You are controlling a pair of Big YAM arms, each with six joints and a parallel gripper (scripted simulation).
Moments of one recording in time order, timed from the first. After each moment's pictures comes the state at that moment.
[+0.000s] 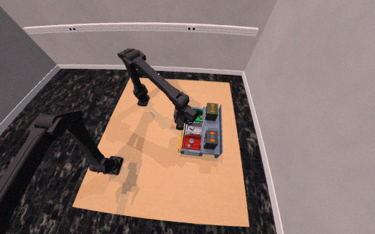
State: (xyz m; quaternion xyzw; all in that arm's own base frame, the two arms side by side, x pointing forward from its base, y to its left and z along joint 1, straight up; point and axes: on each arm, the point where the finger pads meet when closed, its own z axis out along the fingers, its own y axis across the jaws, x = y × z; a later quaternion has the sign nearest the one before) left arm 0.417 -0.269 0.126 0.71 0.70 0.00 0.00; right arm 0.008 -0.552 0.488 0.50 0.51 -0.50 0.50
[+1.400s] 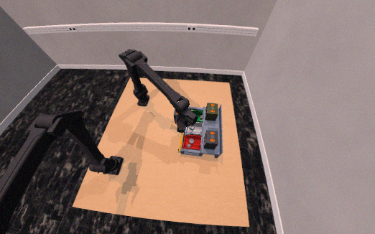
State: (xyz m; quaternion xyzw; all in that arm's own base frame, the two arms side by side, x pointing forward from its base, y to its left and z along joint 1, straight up) left arm 0.423 -0.273 0.094 0.71 0.70 0.00 0.01; right arm 0.008 -0.552 0.488 0.50 0.51 -0.50 0.50
